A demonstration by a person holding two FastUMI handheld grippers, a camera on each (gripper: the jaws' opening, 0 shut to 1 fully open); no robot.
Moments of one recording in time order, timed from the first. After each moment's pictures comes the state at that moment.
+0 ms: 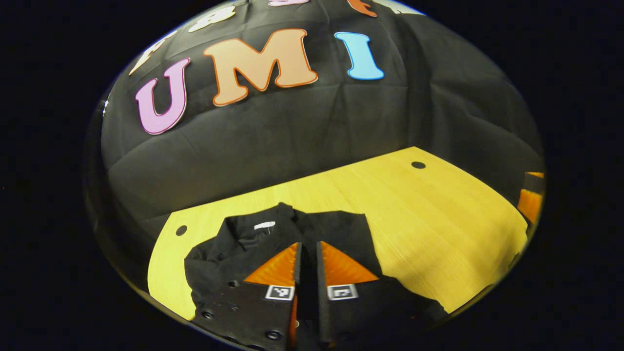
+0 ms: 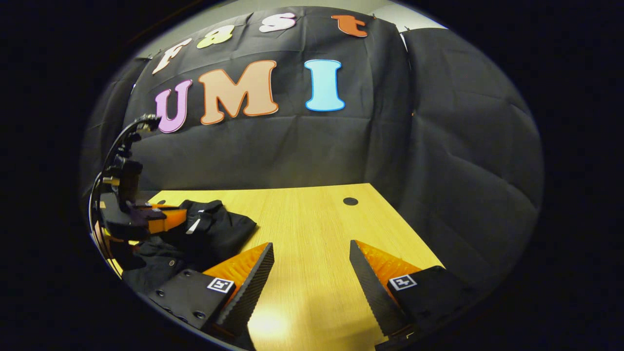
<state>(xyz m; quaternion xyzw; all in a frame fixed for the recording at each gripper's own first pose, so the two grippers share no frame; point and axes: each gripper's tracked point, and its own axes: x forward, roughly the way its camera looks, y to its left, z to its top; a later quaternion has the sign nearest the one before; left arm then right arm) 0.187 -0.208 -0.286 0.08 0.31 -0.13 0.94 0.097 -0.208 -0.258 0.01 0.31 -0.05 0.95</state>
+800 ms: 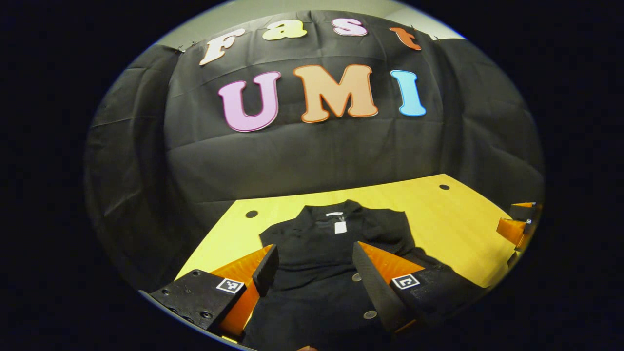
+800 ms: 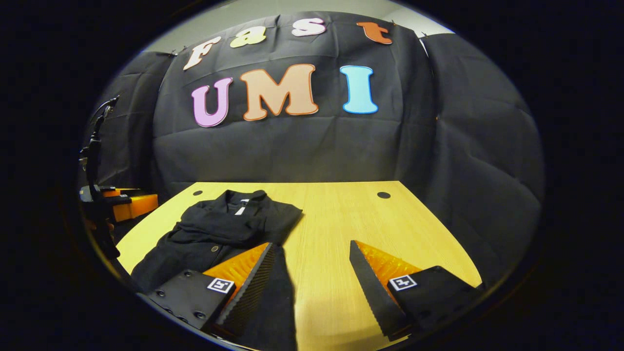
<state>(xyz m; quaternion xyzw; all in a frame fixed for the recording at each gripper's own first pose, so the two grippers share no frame) 0.040 -0.012 -0.212 0.06 0.26 0.00 0.96 0.025 -0.110 -0.257 0.00 0.31 0.01 0.95</state>
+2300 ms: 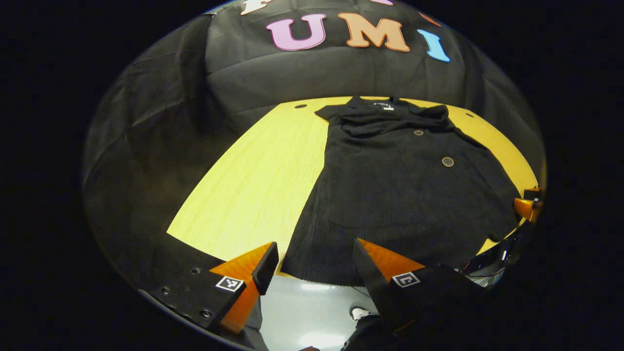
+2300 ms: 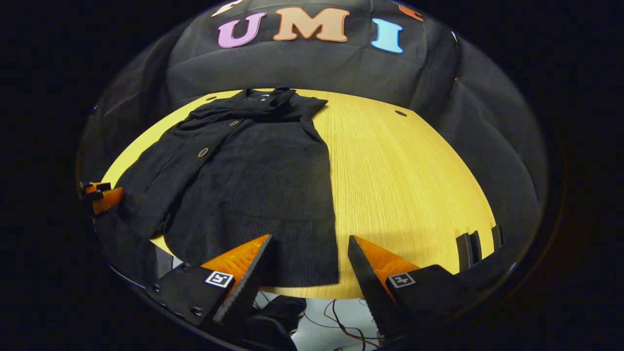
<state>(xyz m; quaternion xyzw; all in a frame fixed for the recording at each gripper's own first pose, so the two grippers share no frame) -0.192 0.109 -0.361 0.04 0.45 0.07 0.89 -0.136 -0.075 -0.392 -0.07 0.50 0.01 0.86</state>
